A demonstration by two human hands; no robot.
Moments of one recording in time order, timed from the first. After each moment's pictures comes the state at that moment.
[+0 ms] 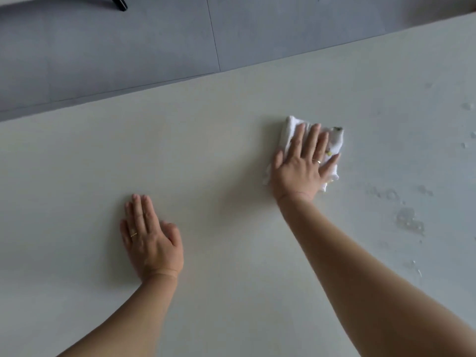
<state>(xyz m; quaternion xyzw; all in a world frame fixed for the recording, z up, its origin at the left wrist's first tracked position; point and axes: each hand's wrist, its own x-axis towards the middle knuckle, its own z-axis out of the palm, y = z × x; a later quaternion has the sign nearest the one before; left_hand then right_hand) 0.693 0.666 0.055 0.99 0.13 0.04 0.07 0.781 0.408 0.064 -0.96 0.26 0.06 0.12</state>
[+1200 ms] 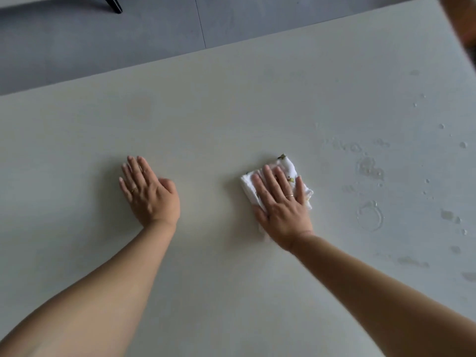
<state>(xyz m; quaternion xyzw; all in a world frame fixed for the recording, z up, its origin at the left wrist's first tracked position) 0.680 0.647 0.069 0.98 0.16 0.00 0.09 0.599 0.394 0.074 -0.99 -0.05 0.09 0.08</state>
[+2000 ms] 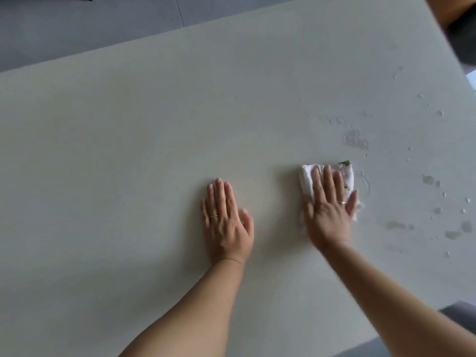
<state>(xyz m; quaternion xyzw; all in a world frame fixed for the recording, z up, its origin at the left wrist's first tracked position) 0.546 0.536 0.068 0.99 -0.05 -0.08 0.13 0.520 0.340 0.079 -0.96 0.23 0.08 0.11</state>
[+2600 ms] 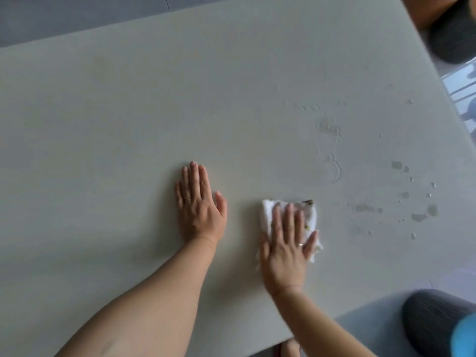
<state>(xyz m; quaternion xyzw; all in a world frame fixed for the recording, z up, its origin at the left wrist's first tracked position) 0.545 0.534 0.065 0.99 -0.04 -0.05 0.12 0.421 0.405 0.080 -0.96 0.24 0.08 0.14</state>
